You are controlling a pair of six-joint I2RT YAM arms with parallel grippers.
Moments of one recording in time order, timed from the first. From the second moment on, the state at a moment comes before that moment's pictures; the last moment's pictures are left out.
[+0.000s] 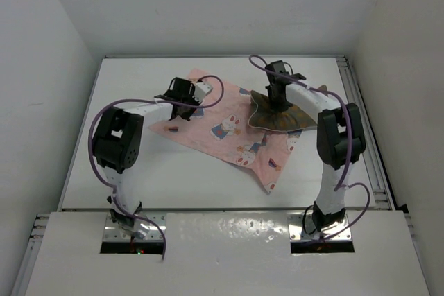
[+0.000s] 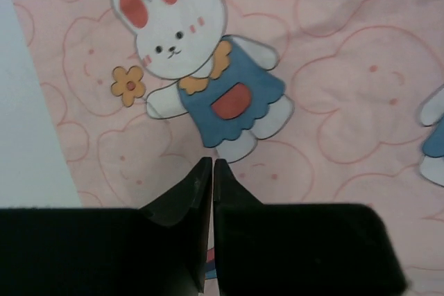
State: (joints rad) left arm -0.35 1.89 1.21 -0.19 0.04 0.47; right arm 0.30 1.99 1.48 -0.63 0.26 0.14
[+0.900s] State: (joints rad) left arm -0.27 1.94 1.30 -0.24 0.15 0.65; right arm 0.15 1.32 1.15 -0.81 0.42 0.22
